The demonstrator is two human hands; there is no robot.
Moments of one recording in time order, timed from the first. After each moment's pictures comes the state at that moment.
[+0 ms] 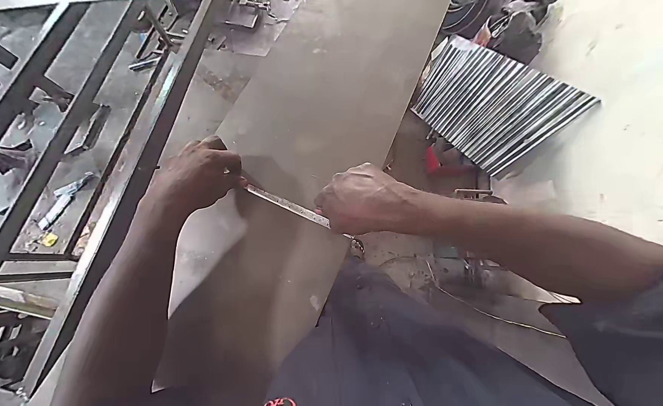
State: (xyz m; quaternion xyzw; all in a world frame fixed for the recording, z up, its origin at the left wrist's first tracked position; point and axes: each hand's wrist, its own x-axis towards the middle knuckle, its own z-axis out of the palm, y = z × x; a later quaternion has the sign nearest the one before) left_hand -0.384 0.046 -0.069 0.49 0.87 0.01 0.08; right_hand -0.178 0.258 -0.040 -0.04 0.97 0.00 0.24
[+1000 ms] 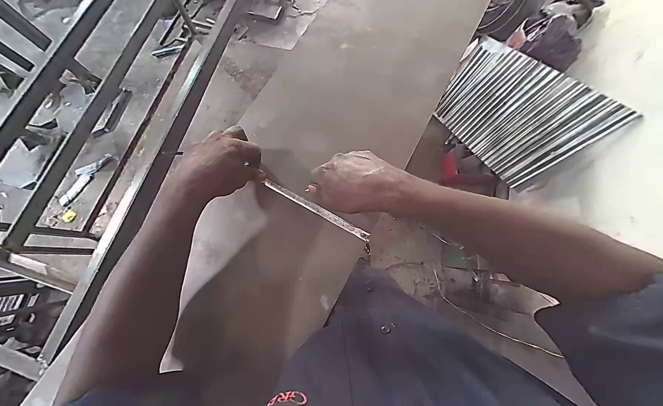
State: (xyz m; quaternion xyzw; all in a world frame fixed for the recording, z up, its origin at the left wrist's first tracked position) left_hand -0.386 0.052 -0.066 0.48 0.87 -0.01 0.11; right_hand -0.220 0.252 -0.043 -0.03 0.98 -0.05 0.21
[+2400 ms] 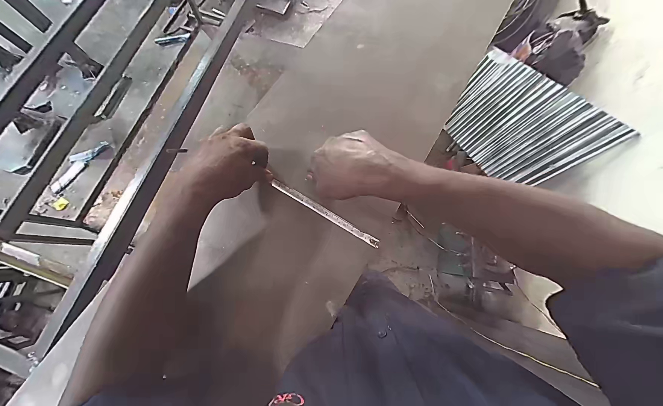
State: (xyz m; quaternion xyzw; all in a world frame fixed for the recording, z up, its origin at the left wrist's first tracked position) left_hand -0.382 0.042 -0.067 0.46 0.88 0.02 0.10; right_hand -0.258 0.236 -0.028 -0.03 0.98 0.01 0.21
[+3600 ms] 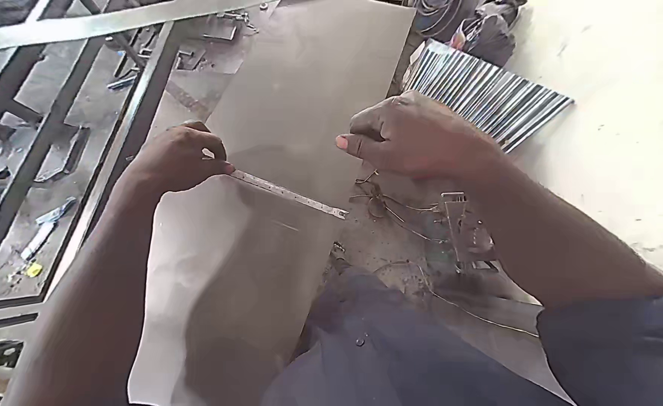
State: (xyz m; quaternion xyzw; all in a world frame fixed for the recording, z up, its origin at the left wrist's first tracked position) left_hand -0.452 0.156 -0.046 0.53 0.84 0.08 0.11; right_hand -0.182 0.430 0.015 0.05 0.99 -0.15 0.03
